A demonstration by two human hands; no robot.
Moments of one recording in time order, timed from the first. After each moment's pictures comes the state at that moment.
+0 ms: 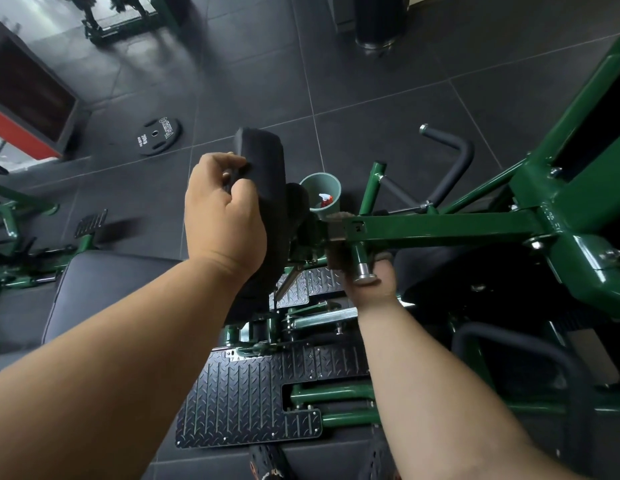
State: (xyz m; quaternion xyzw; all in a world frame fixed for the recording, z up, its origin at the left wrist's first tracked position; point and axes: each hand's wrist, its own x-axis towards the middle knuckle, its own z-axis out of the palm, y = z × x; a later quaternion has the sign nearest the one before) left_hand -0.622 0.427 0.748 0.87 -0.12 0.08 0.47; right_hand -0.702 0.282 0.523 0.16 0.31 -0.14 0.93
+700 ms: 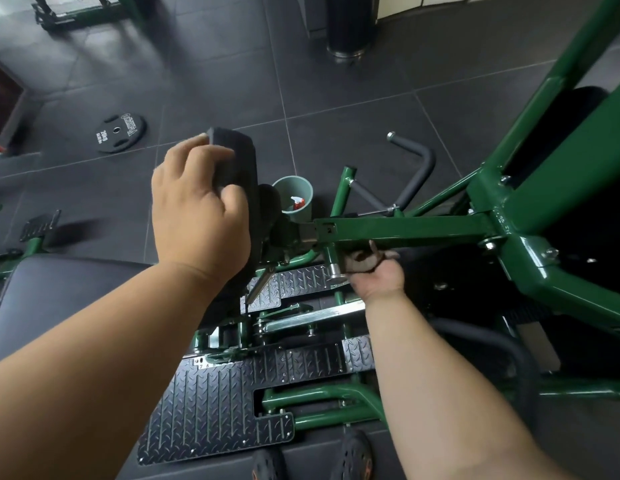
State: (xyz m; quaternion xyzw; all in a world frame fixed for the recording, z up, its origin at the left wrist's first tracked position) left_hand -0.634 0.426 0.755 0.91 -0.23 0.16 0.32; right_hand -0.726 0.229 0.539 -0.06 0.53 -0.18 0.83
